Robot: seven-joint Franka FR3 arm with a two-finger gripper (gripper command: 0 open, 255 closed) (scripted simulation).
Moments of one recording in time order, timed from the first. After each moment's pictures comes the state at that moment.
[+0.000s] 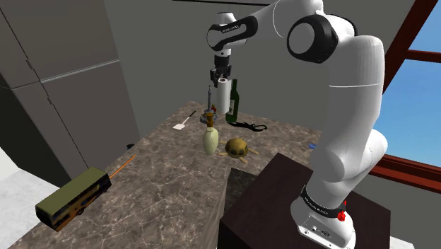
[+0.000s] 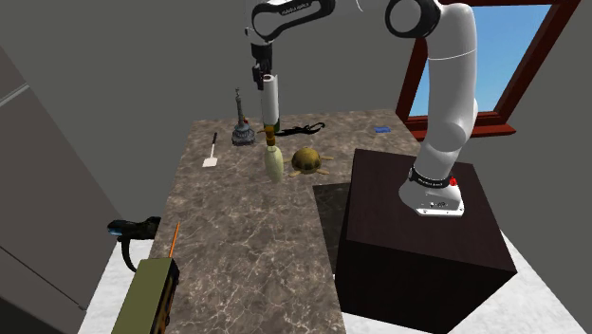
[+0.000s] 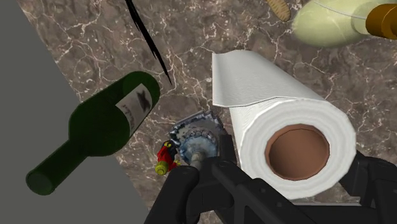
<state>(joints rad) -0.36 0.37 0.09 -1.53 -0.08 1.97 -0.19</state>
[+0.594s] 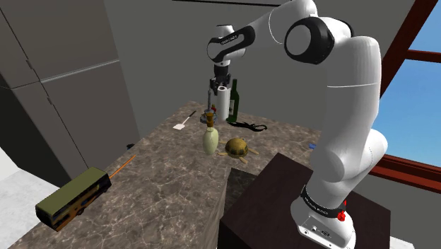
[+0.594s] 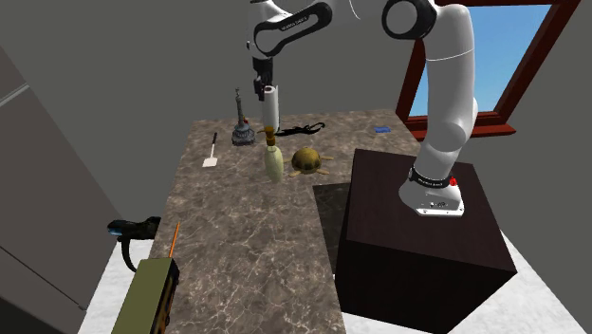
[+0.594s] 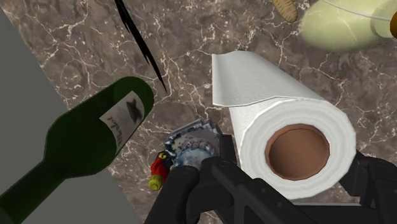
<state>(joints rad) -0.36 0.40 0.09 -1.62 -0.09 2.07 -0.19</state>
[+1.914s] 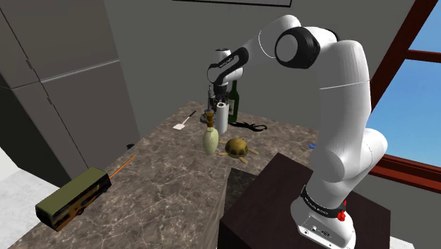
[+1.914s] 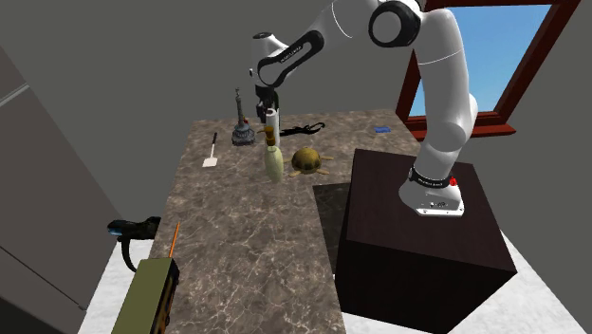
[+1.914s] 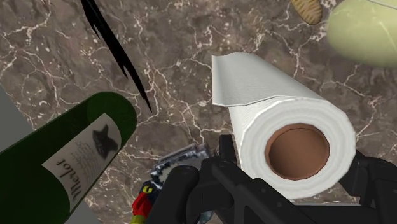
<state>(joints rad) -0.36 0.51 0.08 -1.72 -0.11 2.29 -0.17</state>
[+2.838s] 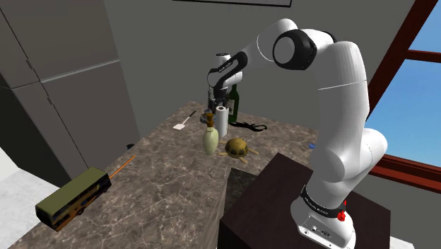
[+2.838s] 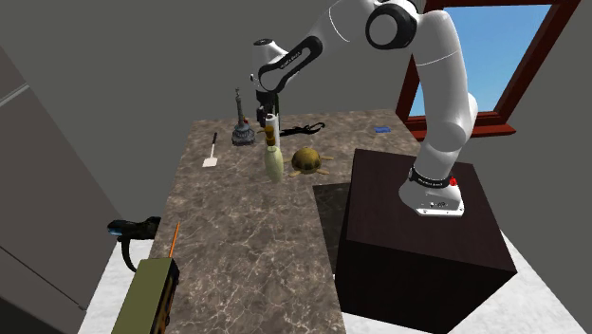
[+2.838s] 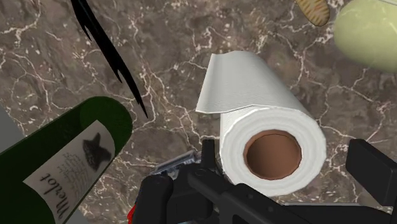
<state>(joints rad) -0.36 0.54 0.08 -1.73 -0.11 2.33 -0.16</state>
